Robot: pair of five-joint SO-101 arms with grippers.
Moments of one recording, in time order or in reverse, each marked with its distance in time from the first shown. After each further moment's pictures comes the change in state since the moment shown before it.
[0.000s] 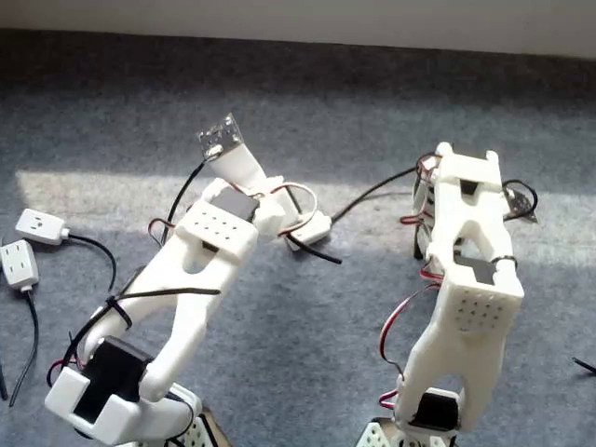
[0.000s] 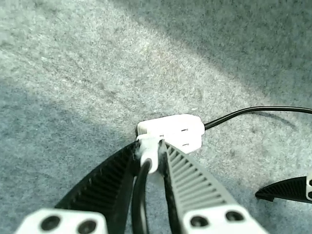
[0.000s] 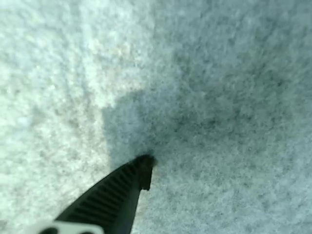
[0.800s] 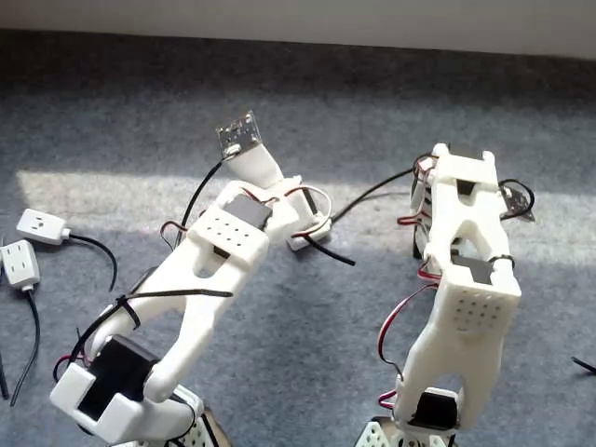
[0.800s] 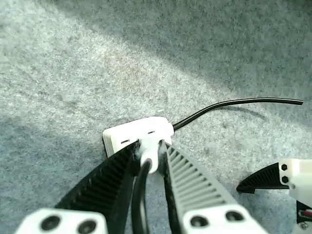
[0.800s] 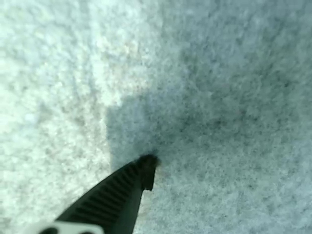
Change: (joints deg) left arm 3.2 0.5 1.2 -8.3 -2.2; right arm -0.8 0.0 0.2 -1.8 0.0
